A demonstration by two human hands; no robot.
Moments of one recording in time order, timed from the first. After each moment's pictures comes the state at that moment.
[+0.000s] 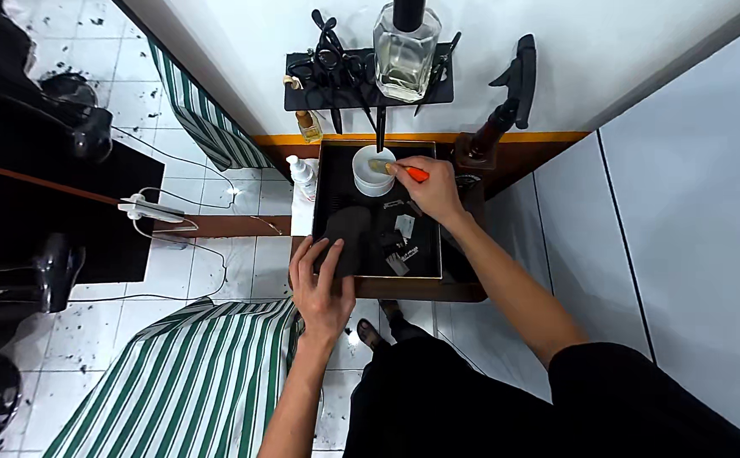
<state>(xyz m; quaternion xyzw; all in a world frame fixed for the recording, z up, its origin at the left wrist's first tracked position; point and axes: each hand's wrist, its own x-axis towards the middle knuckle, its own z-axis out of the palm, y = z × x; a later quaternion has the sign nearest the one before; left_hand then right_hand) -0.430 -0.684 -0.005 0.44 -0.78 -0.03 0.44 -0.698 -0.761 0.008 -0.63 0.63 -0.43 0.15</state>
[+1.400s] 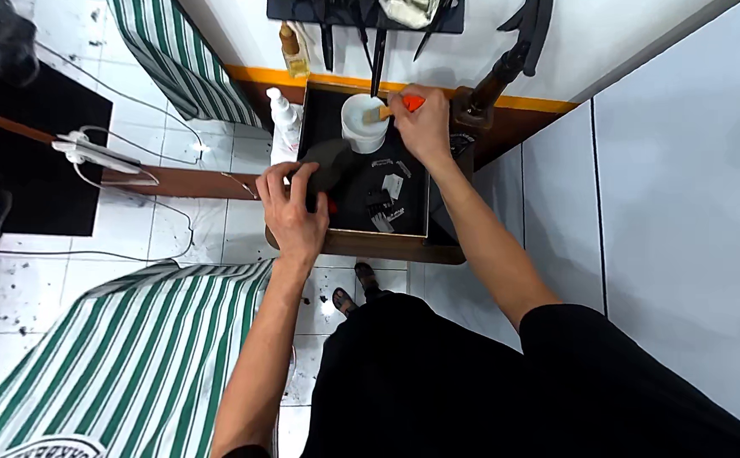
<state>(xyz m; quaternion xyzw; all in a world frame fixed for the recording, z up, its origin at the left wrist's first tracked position) -0.434 -0.712 0.003 0.48 -0.79 -0.05 0.38 -0.683 -0.777 0.040 -0.55 0.72 -0.38 0.19</state>
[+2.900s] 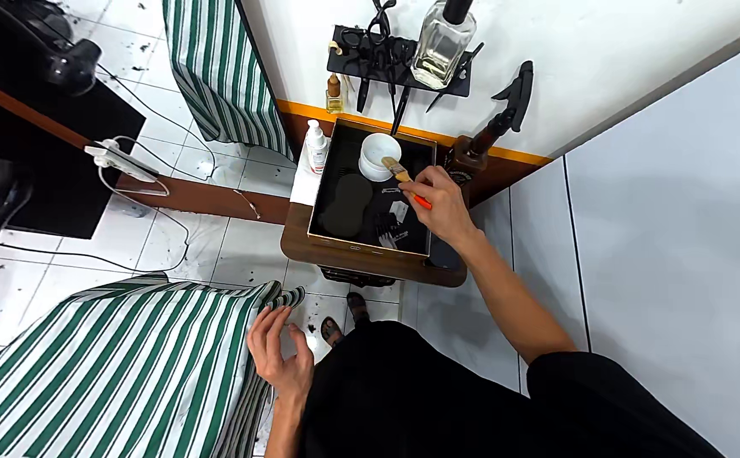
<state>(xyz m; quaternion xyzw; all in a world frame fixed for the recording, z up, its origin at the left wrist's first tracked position) -0.353 -0.536 -0.061 0.58 -0.64 -0.06 0.49 -0.688 -0.696 0.039 -0.79 0.54 -0.29 0.00</state>
